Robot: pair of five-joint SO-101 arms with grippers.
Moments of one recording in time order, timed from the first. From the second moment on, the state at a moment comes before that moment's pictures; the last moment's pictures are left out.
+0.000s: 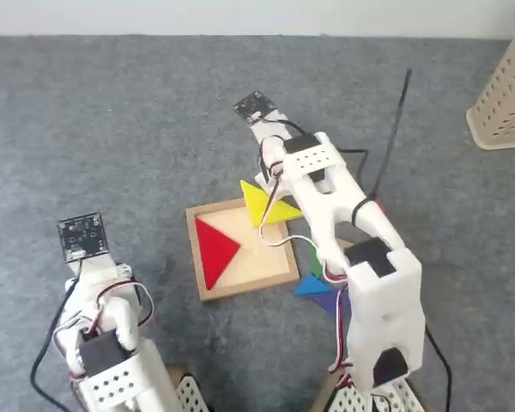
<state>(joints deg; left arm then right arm) -32.0 -103.7 97.2 67.3 -4.3 -26.7 29.6 -6.0 56.1 15.6</state>
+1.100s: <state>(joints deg) -32.0 -103.7 97.2 67.3 -4.3 -30.2 -6.1 28.6 43.4 16.7</state>
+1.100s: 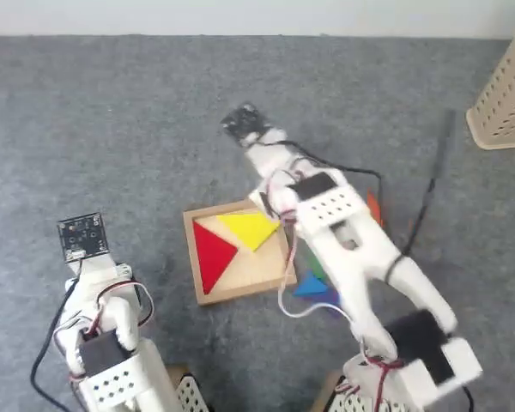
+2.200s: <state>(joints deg) -32.0 -103.7 97.2 67.3 -4.3 -36.5 4.2 31.4 38.9 18.3</state>
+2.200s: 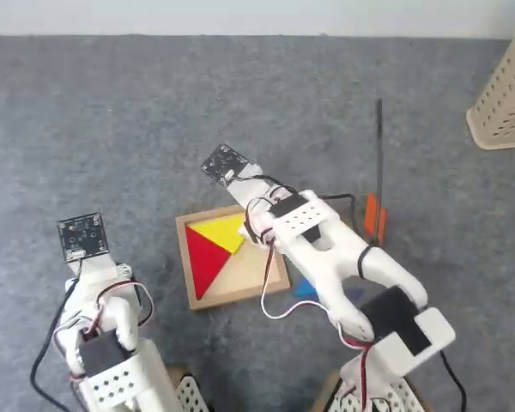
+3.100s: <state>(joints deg) -32.0 -103.7 97.2 67.3 -4.3 -33.8 9.8 25.2 49.7 12.9</state>
